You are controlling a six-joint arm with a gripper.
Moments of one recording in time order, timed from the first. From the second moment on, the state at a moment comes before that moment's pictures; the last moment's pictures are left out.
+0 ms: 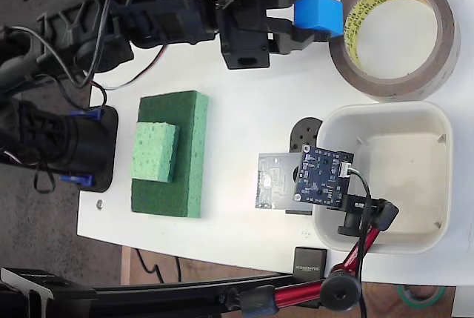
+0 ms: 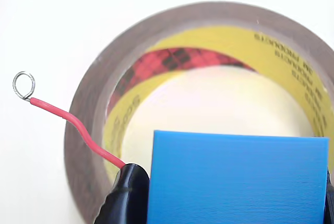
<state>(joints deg) -17.0 75.8 95.8 15.6 11.6 15.7</state>
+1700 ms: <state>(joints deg) -12.0 110.7 121.3 31.2 10.0 10.6</state>
